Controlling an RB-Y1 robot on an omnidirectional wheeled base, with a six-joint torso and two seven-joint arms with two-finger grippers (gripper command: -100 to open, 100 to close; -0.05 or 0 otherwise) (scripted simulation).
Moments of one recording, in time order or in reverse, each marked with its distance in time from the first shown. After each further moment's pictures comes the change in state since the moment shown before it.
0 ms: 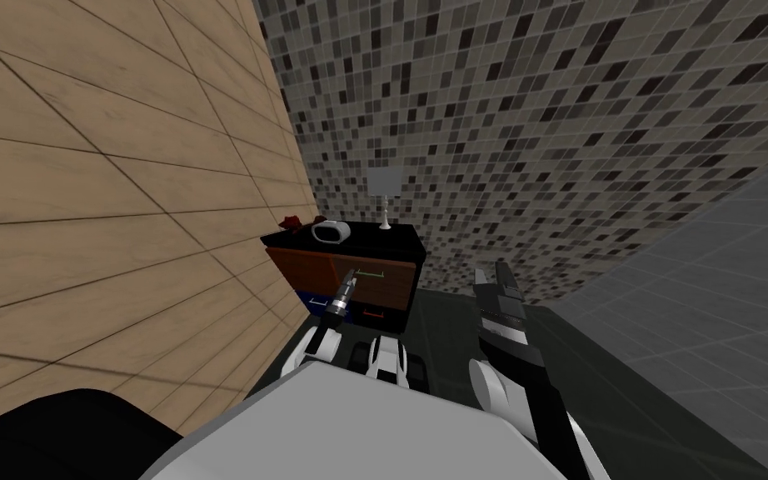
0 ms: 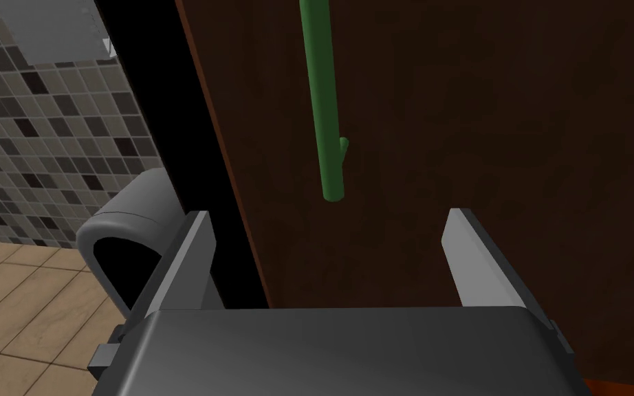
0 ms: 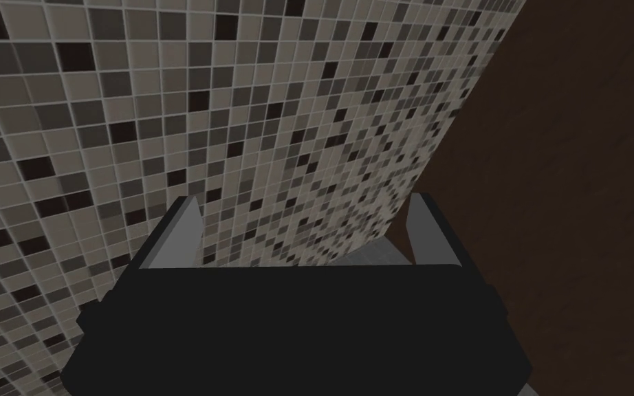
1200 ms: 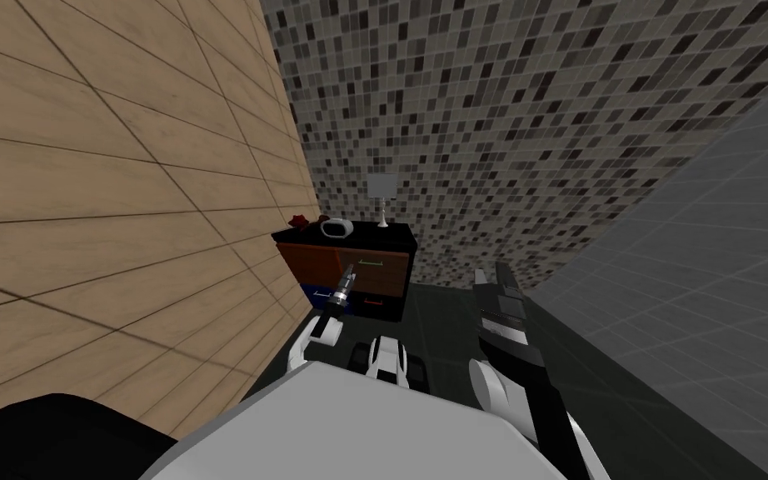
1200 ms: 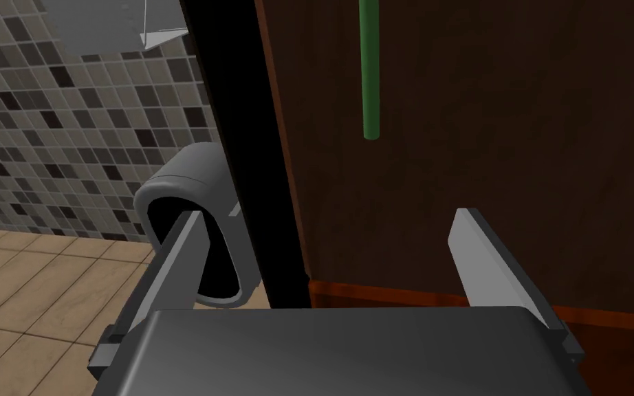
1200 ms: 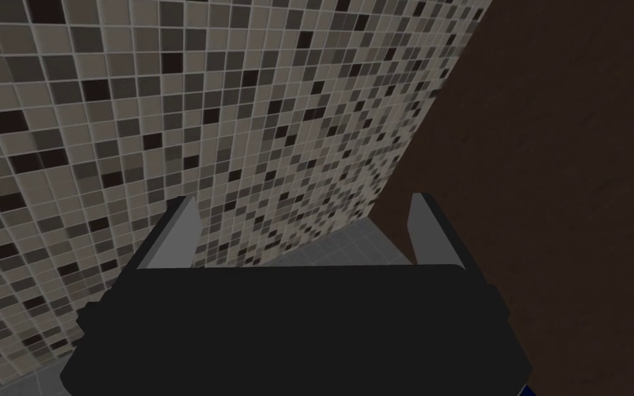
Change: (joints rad) left arm -0.106 0.008 0.054 0.055 0.013 0.057 0.006; right arm 0.000 0.000 0.000 0.000 0.000 0.000 0.000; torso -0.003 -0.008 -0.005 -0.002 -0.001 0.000
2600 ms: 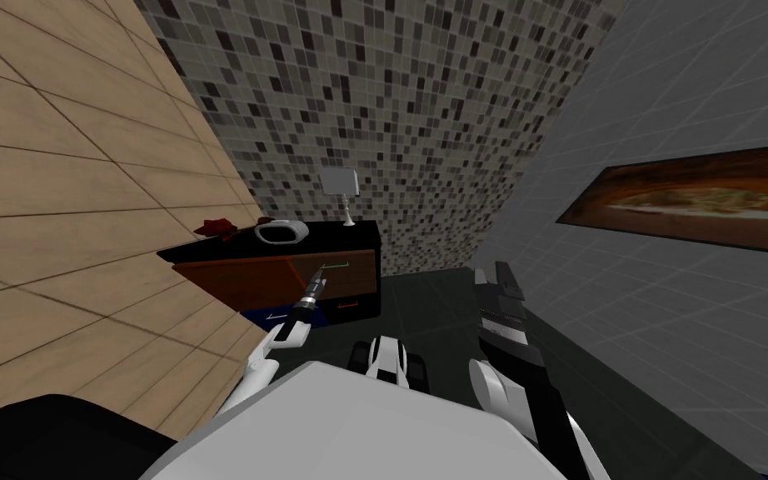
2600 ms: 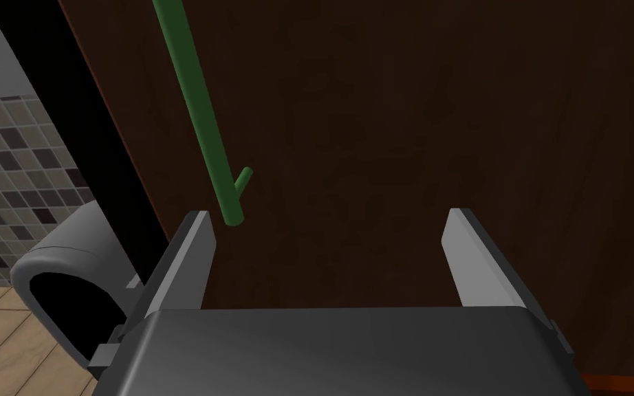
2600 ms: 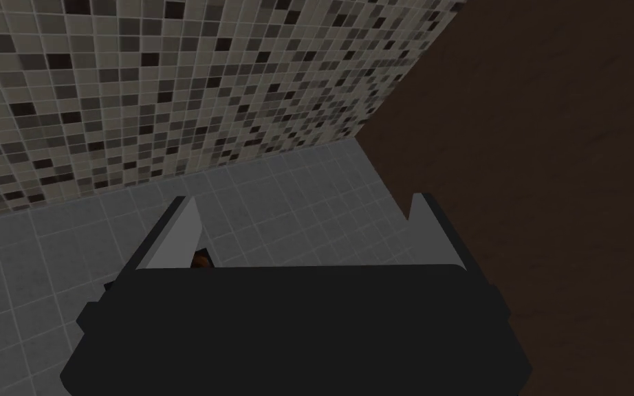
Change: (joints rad) left arm -0.012 0.198 0.273 0.274 0.133 -0.097 0.118; right arm -0.001 0.000 0.000 0.000 0.000 0.000 0.000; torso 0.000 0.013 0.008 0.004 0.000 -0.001
